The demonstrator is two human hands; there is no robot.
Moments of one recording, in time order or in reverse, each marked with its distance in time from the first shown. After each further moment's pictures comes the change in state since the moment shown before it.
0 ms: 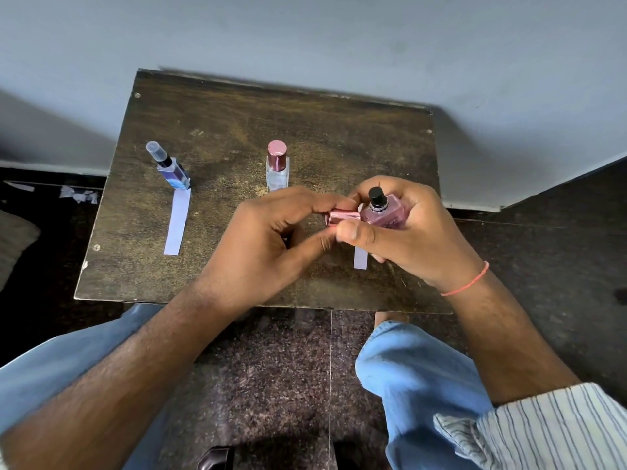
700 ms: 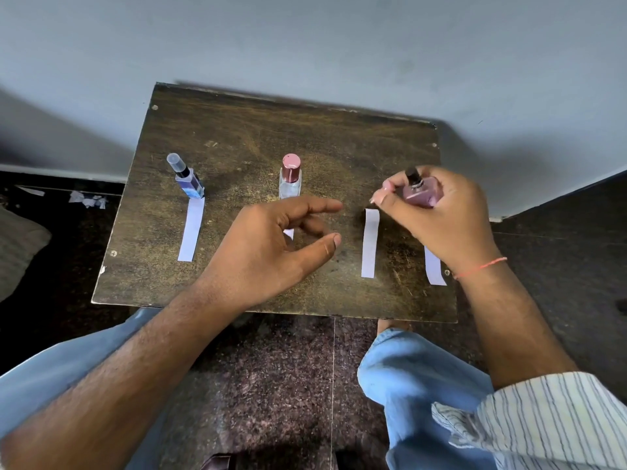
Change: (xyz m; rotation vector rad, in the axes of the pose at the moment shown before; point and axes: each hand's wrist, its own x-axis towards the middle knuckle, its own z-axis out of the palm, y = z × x) left_hand -0.002 0.005 -0.013 -0.060 -0.049 -0.311; right_hand 0.014 0.007 -0.019 -0.394 0.496 0.087
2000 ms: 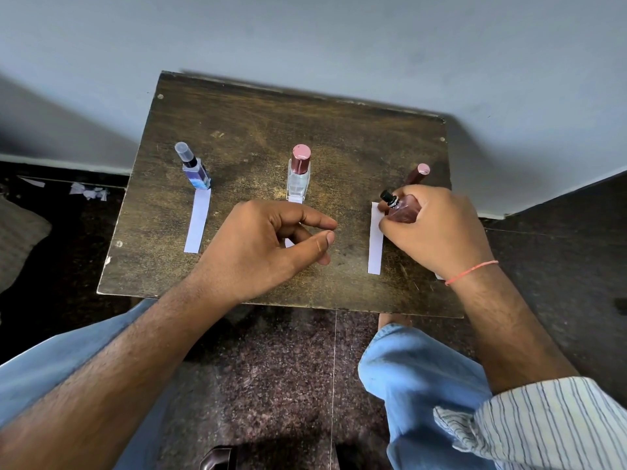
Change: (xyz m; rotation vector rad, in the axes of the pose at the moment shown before) left_hand -0.007 -0.012 -0.011 0.009 -0.015 -0.020; right_hand -0.008 0.008 0.013 -0.449 -0.090 -0.043
